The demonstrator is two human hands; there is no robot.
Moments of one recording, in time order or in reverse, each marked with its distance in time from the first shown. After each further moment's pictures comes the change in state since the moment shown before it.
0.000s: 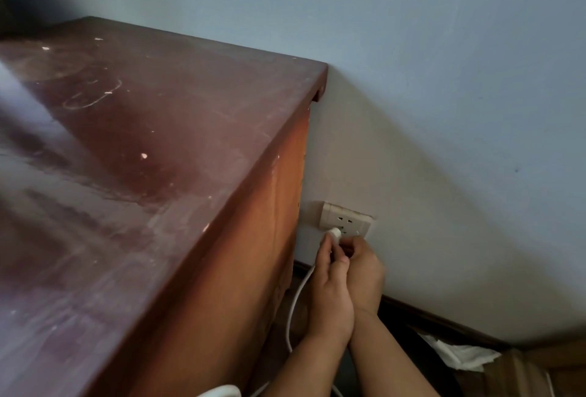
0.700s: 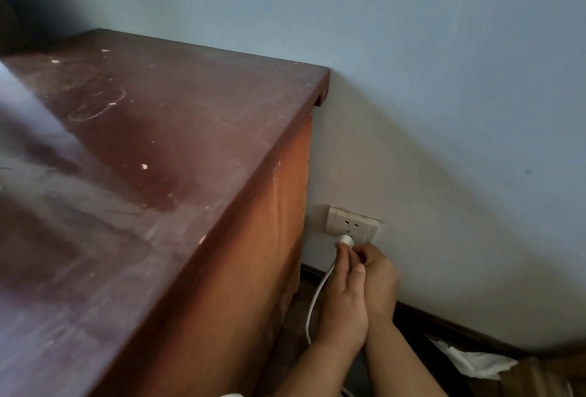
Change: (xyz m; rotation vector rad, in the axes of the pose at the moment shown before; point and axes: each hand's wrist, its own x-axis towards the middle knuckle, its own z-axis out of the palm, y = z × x) left_hand -0.001 -0.002 0.006 0.195 -0.107 -0.029; right_hand 0.002 0.008 -0.008 -0.025 -0.010 -0.035
